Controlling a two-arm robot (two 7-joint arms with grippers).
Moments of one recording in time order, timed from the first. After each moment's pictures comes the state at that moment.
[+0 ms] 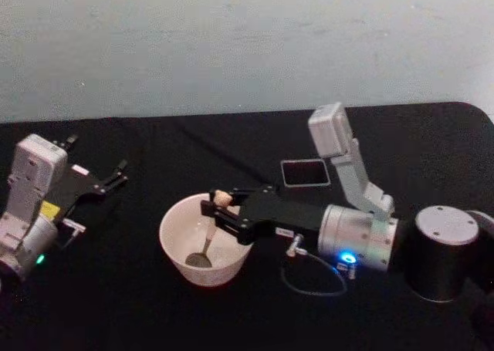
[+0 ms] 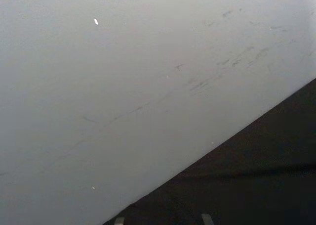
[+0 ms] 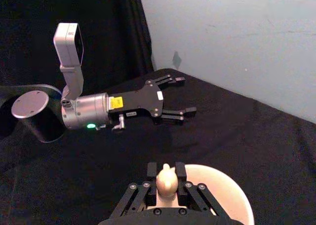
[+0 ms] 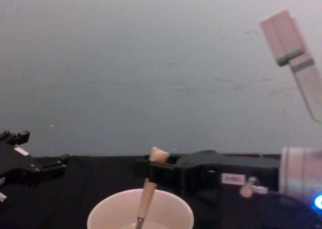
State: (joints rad) left arm -0.20 0.60 0.45 -1.41 -0.25 -0.12 0.03; right arm 0.35 0.44 -0.63 -1.54 0.61 0.22 0.56
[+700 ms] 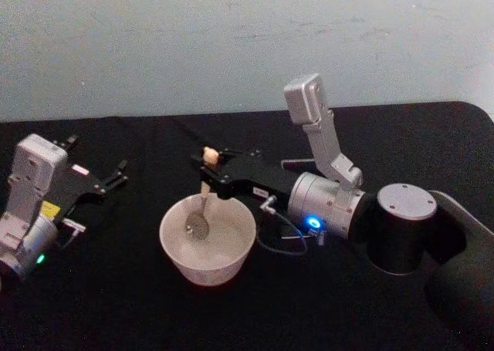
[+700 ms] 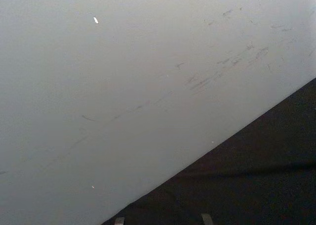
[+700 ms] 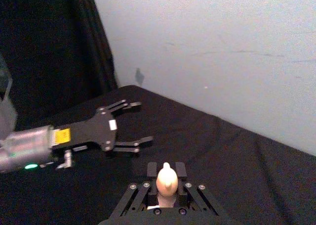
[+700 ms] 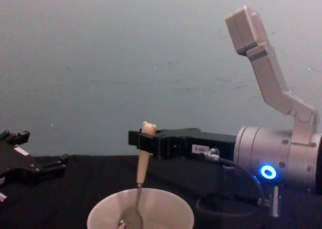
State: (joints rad) left arm -0.20 0.60 0.45 -1.41 -0.25 -0.12 0.03; right arm 0.43 0.29 -0.62 -1.38 0.55 0.18 0.43
